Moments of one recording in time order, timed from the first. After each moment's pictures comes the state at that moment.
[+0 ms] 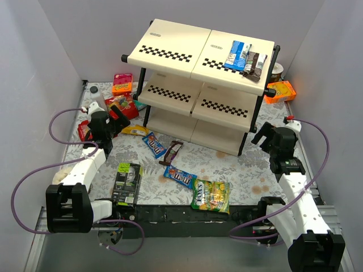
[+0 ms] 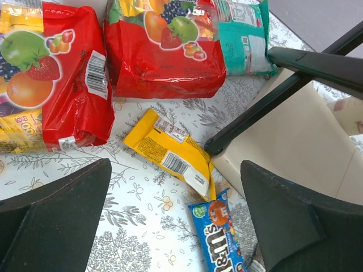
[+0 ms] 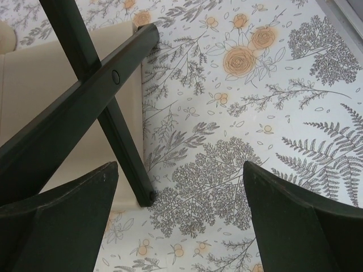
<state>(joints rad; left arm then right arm) -0.02 1.20 0.69 0.07 -0.12 -0.57 0.03 0.79 0.55 -0.28 0.21 0.44</state>
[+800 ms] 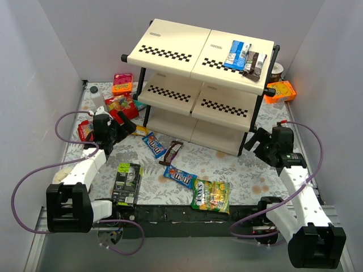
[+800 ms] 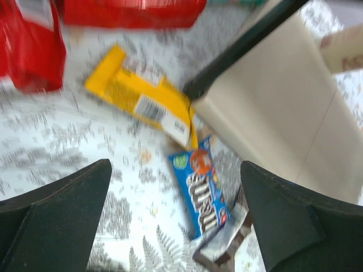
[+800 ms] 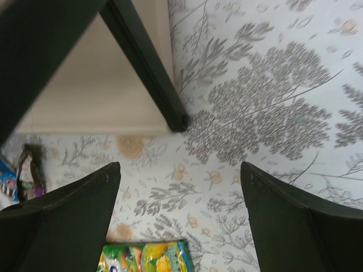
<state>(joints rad) -0.02 1.22 0.72 -0.04 0.07 -0.61 0.03 0.87 0.65 -0.57 -0.04 0.58</state>
